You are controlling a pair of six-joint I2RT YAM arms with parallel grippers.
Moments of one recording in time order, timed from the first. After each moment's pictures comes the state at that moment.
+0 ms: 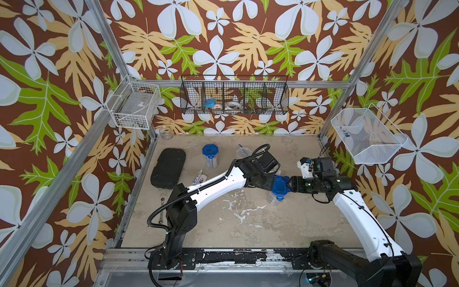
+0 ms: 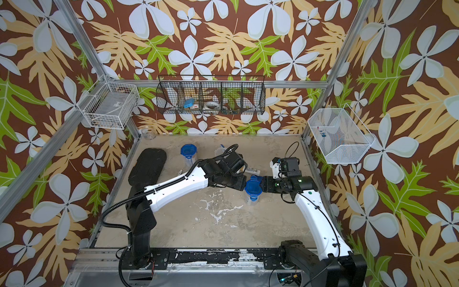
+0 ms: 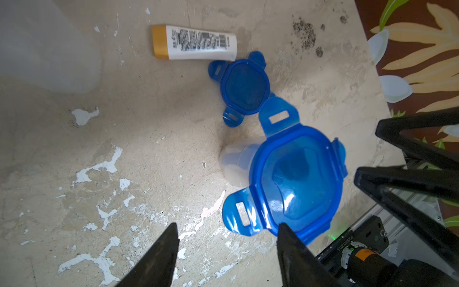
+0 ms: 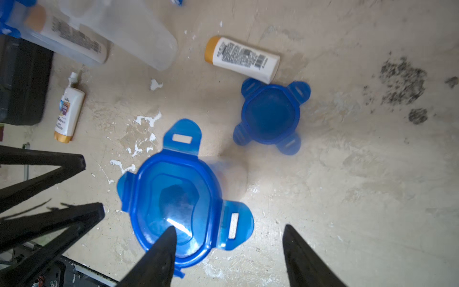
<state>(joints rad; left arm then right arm) -0.97 1.94 1.84 -0.88 -0.03 -0.59 0.09 1.10 1.01 -0.90 -0.27 0.16</state>
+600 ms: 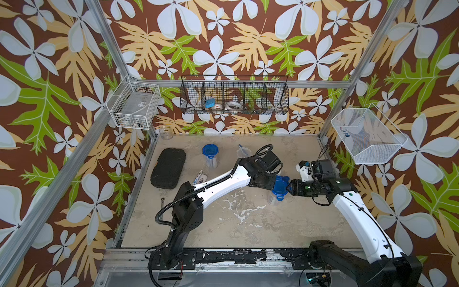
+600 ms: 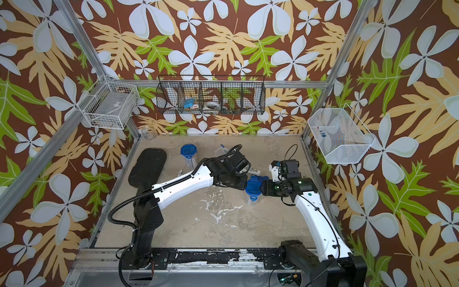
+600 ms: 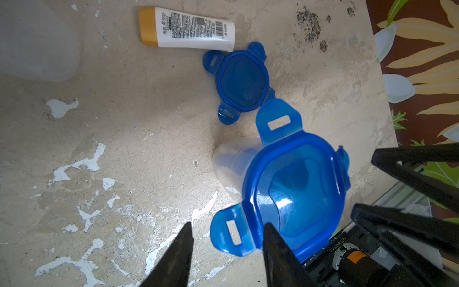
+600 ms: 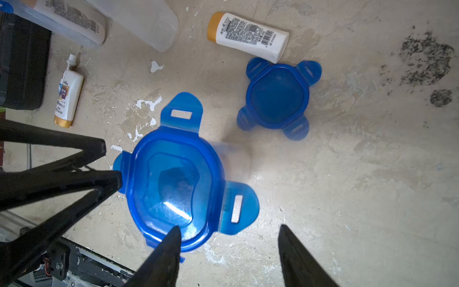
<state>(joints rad) -0.98 2.02 1.90 -0.91 0.02 -0.63 0.09 1.10 0.97 -0.93 -0.30 0.14</state>
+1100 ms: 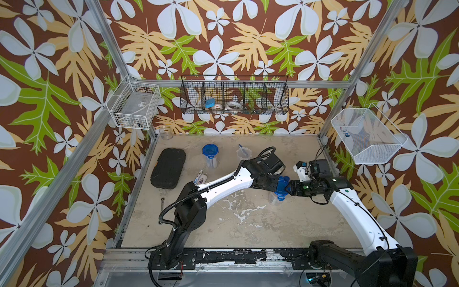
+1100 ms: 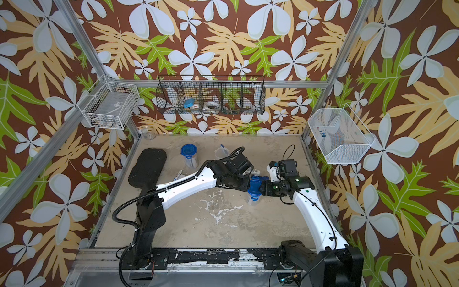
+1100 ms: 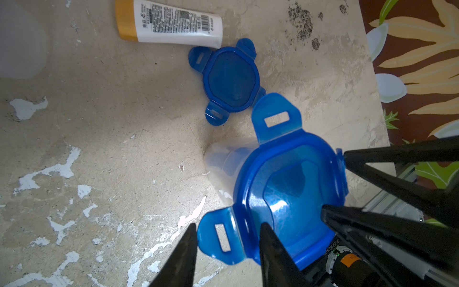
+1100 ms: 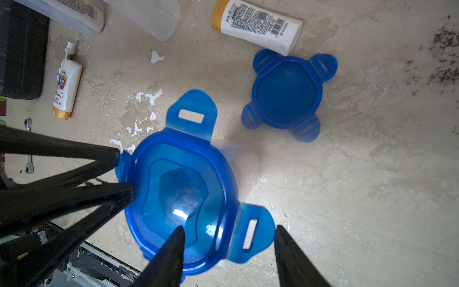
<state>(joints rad) -0.99 2.05 1.90 -0.87 0.03 -0.65 0.09 1.14 0.95 -0.89 -0.34 0.11</state>
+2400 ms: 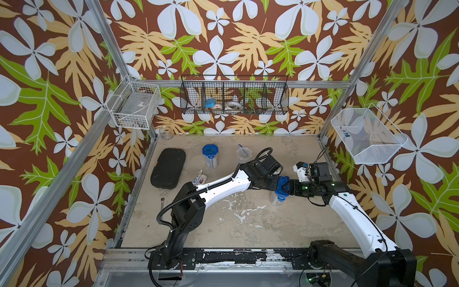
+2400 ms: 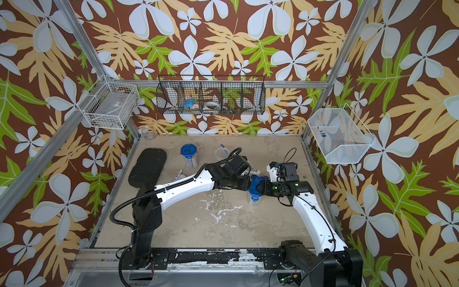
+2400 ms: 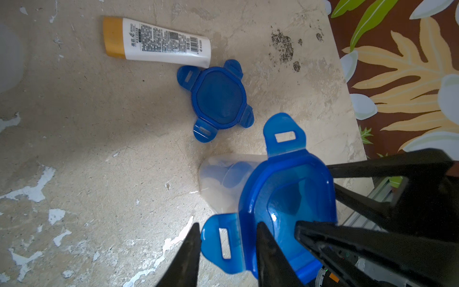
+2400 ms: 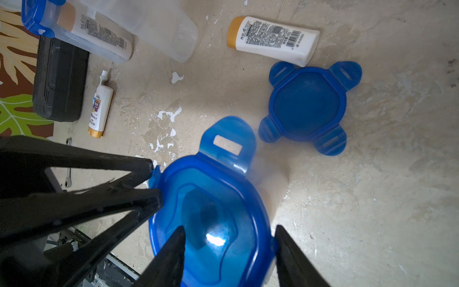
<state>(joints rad) -0.99 2.02 1.75 -0.67 0.06 -0.68 0.08 1.12 0.86 -0.74 -0.43 0.22</state>
